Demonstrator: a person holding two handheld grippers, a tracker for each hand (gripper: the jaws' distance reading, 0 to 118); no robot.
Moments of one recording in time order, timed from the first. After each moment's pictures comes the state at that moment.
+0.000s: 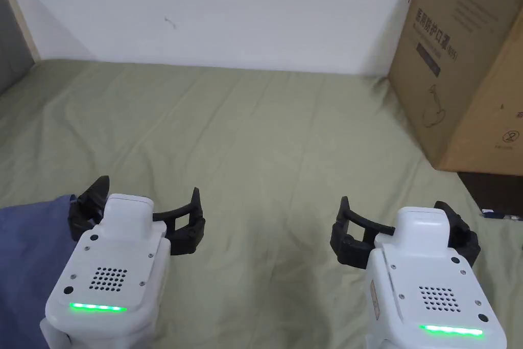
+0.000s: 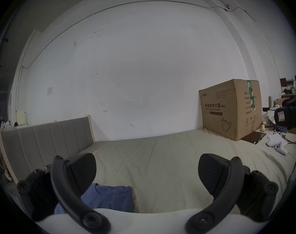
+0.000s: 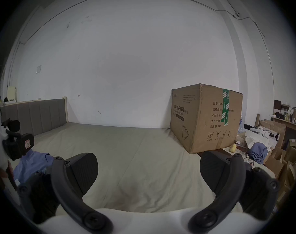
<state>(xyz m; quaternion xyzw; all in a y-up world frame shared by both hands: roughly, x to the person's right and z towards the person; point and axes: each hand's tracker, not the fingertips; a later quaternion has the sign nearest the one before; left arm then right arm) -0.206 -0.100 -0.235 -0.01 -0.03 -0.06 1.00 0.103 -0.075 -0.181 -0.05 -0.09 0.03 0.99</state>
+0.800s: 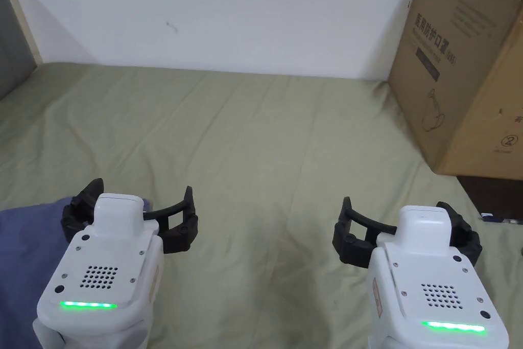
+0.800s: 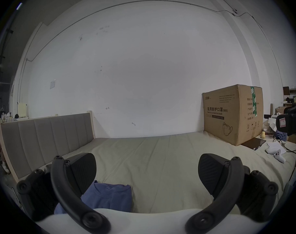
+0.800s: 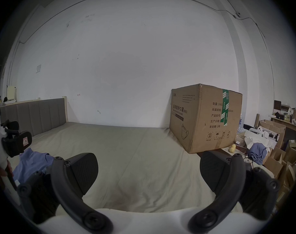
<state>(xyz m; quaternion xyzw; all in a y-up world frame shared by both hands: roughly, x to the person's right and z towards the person) -0.213 -0.096 -0.236 -0.01 -0.02 -0.03 1.00 0.104 -0.069 -0.181 -0.05 -0.09 0.03 0.99</state>
